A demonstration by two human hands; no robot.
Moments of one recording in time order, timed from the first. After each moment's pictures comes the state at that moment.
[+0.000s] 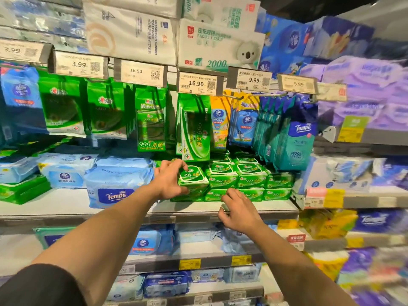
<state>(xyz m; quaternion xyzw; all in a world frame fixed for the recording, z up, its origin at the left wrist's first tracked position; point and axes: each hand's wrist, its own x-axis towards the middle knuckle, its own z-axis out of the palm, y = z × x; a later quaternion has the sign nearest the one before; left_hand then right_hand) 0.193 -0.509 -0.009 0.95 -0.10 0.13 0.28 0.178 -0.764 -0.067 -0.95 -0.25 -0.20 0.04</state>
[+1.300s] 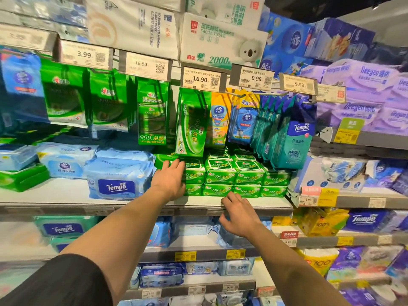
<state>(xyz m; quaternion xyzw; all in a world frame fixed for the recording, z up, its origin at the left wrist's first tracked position) 0.194 -0.521 -0.029 0.99 -0.05 0.14 0.07 0.159 -0.771 -0.071 -0.97 -0.23 -0.11 -0.03</state>
